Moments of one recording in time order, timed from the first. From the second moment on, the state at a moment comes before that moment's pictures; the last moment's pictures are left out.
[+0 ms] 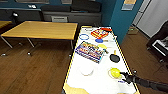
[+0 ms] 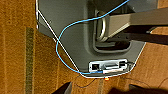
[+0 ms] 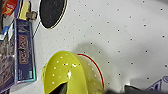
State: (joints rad) left arm 1.49 2.90 -2.55 0.02 -0.10 -0.08; right arm -0.52 2.36 -1.97 0.21 0.03 0.81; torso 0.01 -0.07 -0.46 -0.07
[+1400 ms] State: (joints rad) left arm 1.49 2.91 -2.55 0.02 -0.10 -0.08; right arm -0.52 2.47 -2.05 0.20 0.06 0.85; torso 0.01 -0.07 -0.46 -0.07
